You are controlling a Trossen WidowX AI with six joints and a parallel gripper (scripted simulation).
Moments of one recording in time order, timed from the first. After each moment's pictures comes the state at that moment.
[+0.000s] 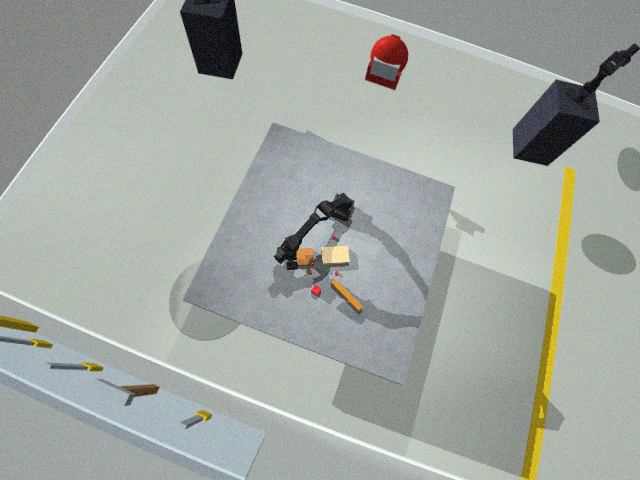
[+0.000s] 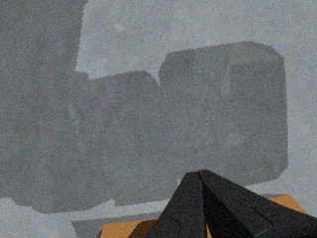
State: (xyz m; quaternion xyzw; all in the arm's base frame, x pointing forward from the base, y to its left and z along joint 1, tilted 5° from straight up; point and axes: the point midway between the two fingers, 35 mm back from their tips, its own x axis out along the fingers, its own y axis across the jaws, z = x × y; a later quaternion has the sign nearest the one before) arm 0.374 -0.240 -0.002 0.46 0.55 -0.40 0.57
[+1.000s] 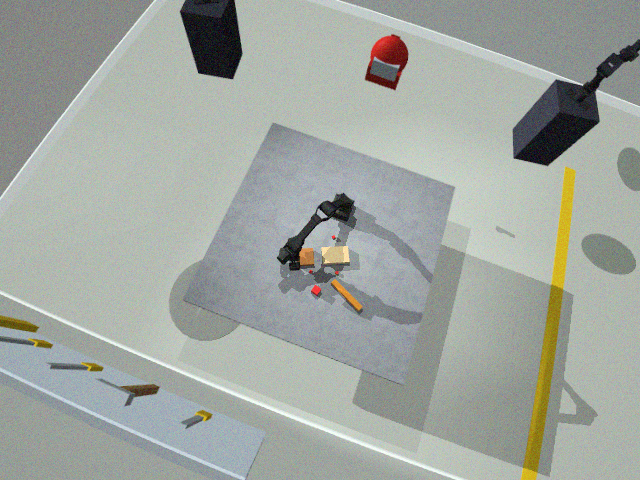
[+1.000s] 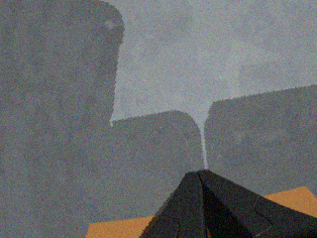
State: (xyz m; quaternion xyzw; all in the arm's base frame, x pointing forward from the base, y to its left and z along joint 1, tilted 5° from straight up) arm 0.371 -0.225 -0.018 0.46 0.55 -0.40 0.57
